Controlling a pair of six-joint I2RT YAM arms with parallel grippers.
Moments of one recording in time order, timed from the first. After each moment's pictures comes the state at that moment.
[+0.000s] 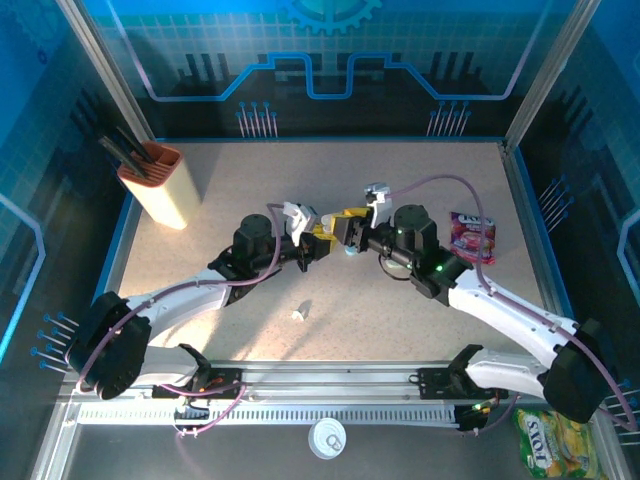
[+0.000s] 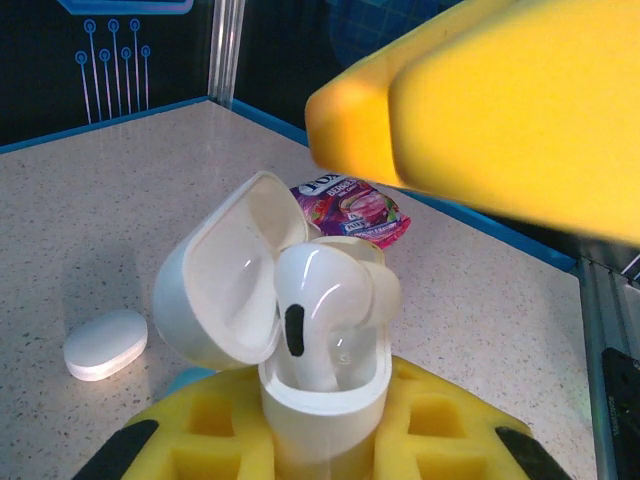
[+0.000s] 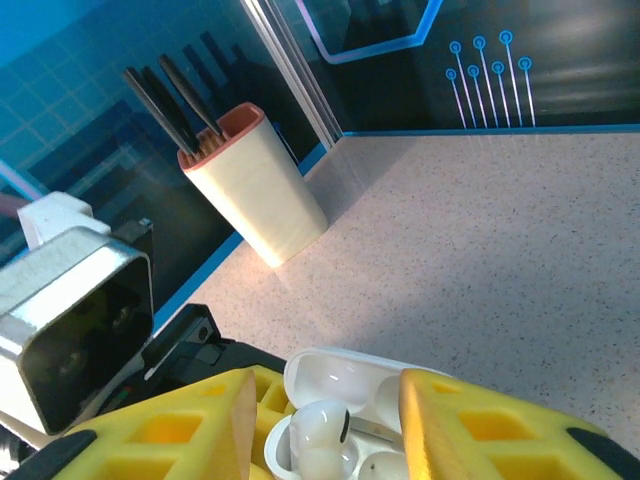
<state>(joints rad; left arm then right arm) -0.60 1.31 0.65 0.48 0.46 -0.16 0.69 1.14 0.81 0.13 -0.13 0.47</state>
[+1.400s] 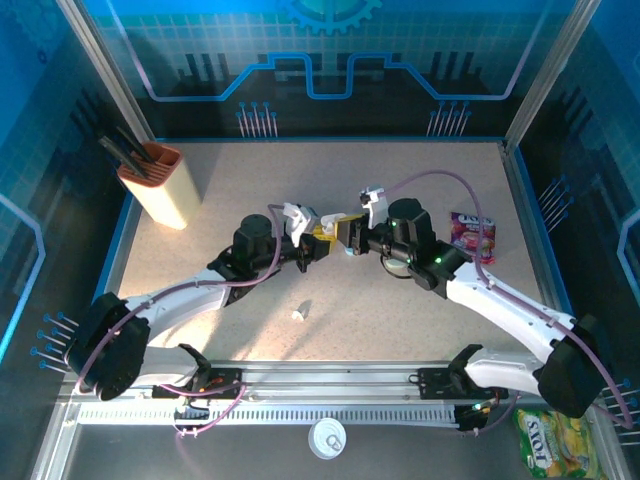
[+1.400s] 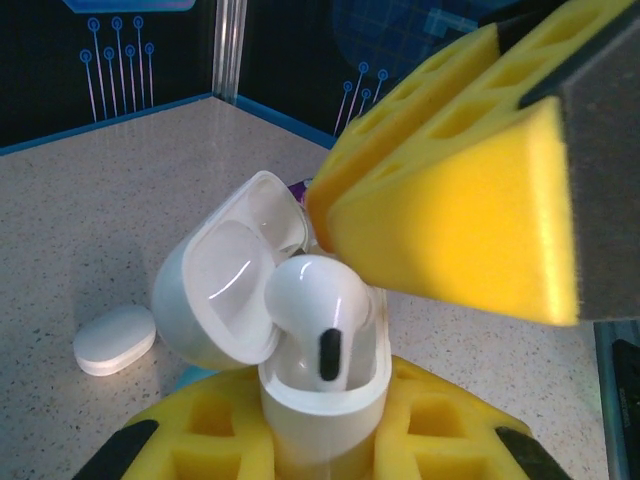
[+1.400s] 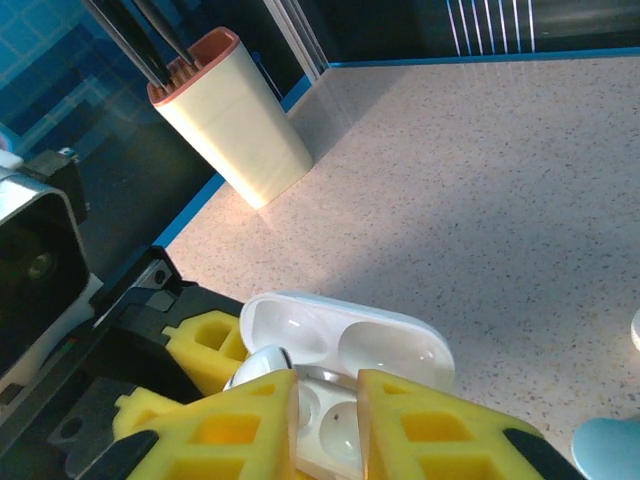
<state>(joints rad) -0.60 1.30 0.65 0.46 0.45 -0.14 0.67 1.18 0.88 -0.06 -0.19 0.42</state>
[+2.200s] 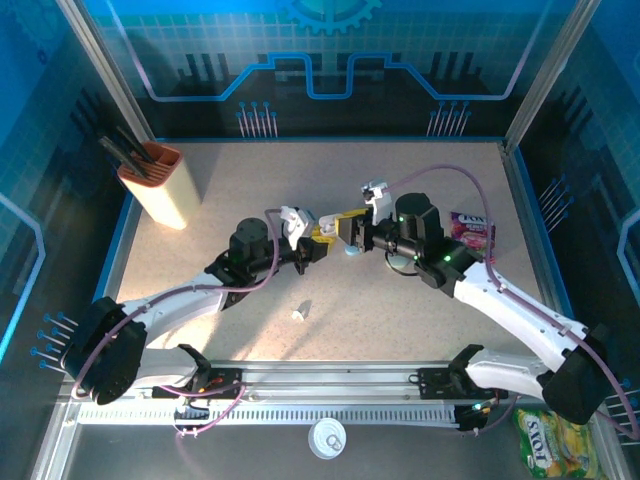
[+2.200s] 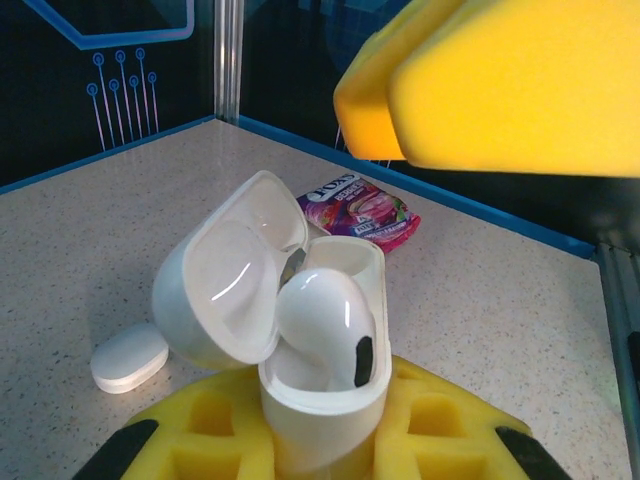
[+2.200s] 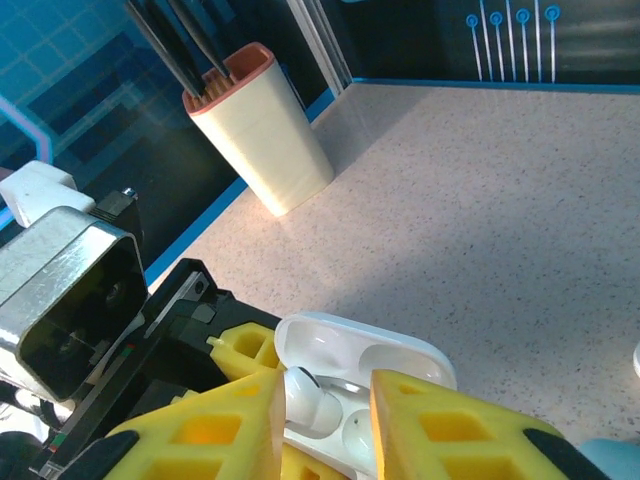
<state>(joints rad) -0.60 1.28 0.61 0.51 0.45 -0.08 0.67 1.14 0.94 -0.14 -0.23 0.38</state>
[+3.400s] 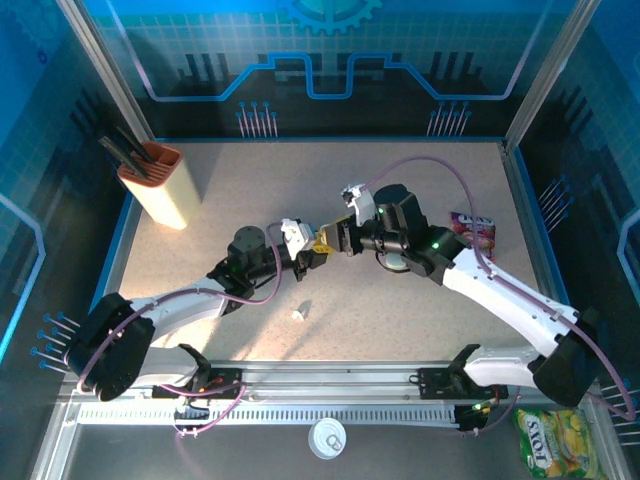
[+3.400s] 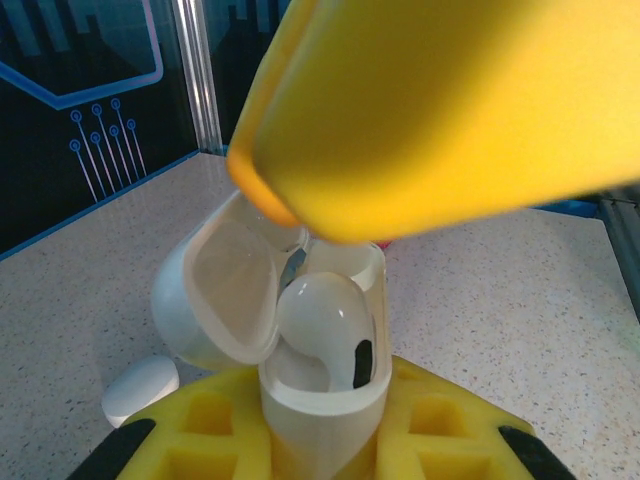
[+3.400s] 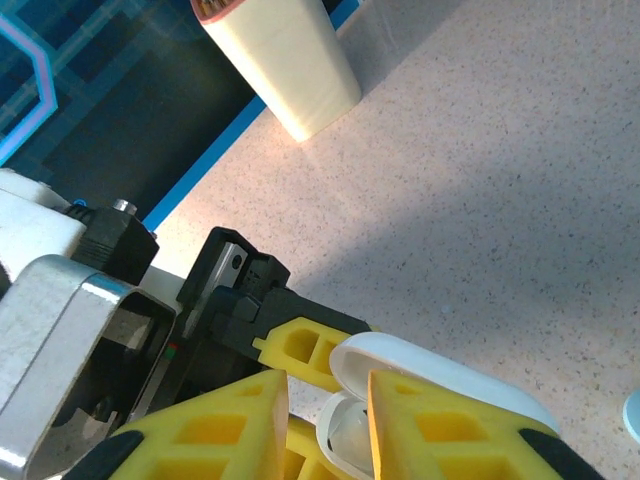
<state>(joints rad) -0.59 1.30 0.53 0.66 0.51 0.07 0.73 1.25 1.10 -0.36 -0.26 0.37</state>
